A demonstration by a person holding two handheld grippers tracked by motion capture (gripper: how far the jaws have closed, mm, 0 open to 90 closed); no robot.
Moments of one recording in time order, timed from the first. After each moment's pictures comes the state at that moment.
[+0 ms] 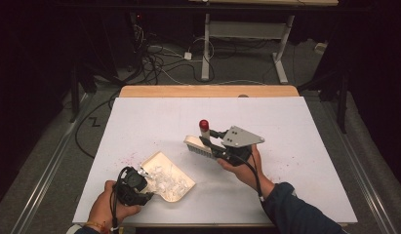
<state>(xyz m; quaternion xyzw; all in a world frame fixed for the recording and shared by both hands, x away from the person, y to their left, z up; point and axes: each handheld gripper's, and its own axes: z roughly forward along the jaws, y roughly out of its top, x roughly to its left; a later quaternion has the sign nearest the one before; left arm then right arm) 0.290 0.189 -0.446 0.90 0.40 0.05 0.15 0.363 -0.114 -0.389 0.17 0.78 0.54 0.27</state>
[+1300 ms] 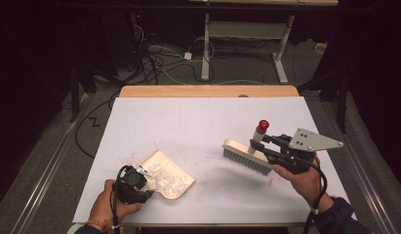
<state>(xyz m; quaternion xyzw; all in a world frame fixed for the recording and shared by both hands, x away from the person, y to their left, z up) 0.294 0.191 -0.448 0.89 0.41 0.05 0.16 0.325 -0.241 -0.349 0.20 0.77 0.56 0.24</state>
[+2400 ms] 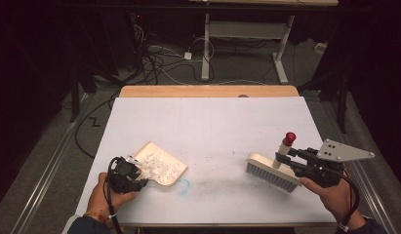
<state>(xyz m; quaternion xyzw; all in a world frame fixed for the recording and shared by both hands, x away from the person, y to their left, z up) 0.318 0.217 -0.450 0.86 0.46 0.07 0.21 0.300 -0.298 -0.358 0.26 0.79 0.52 0.21</state>
